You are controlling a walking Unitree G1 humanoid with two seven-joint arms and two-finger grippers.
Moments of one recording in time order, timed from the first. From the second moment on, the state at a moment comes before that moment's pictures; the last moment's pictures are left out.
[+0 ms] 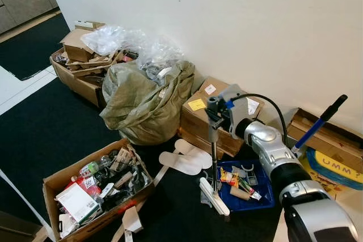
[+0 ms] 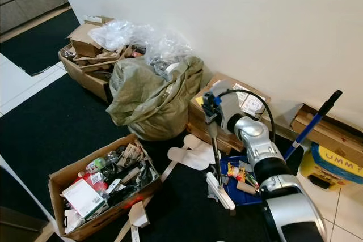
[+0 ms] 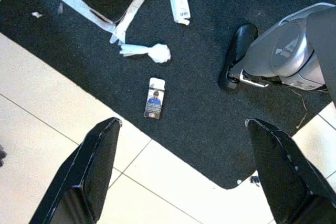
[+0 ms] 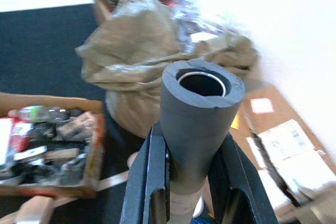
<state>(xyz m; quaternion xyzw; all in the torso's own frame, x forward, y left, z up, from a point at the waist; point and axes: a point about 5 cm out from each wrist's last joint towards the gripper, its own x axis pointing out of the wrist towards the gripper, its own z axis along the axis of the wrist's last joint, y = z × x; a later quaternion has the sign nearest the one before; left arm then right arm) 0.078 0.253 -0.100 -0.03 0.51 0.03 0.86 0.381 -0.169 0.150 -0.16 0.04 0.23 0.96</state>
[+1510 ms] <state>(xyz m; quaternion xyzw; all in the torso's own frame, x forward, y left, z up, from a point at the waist) 0.085 0.252 -0.099 -0.03 0.50 0.03 0.86 0.395 -0.234 0.201 -0.13 0.04 -0.03 0.99</state>
